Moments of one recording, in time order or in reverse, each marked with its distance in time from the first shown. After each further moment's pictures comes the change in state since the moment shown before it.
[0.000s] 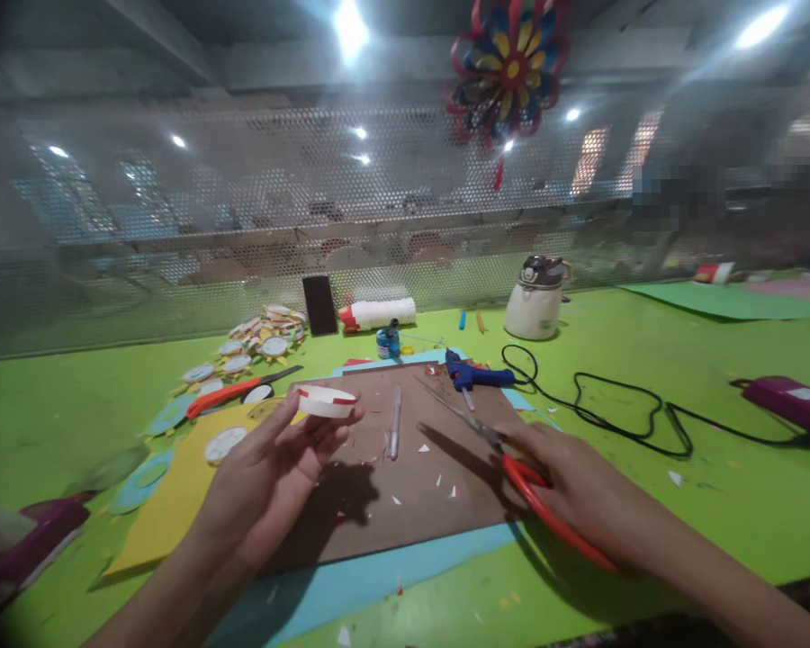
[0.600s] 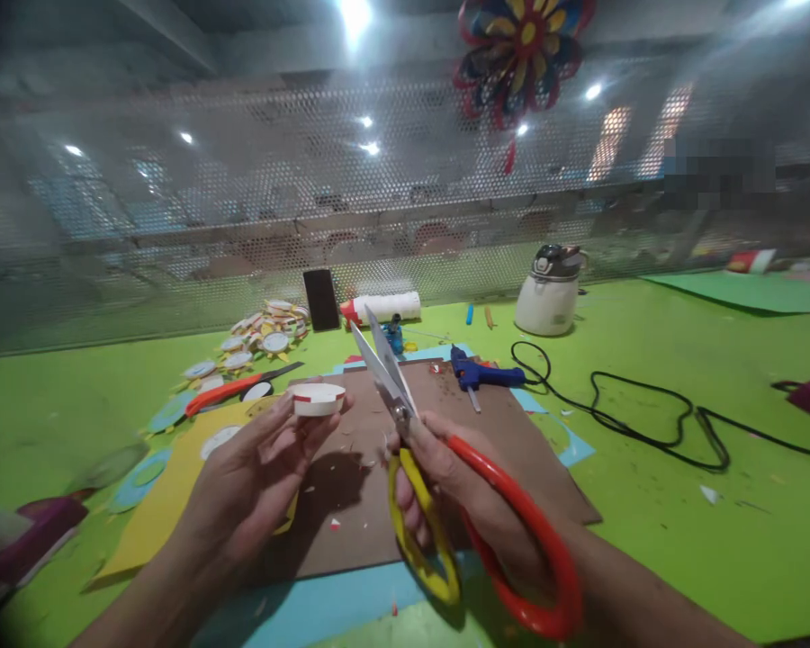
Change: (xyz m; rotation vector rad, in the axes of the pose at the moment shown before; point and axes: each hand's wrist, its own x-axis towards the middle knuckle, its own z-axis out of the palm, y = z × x) left_hand 0.014 -0.003 -0.009 0.052 0.016 0.116; right_hand 0.033 -0.079 0.027 1.527 -0.321 0.104
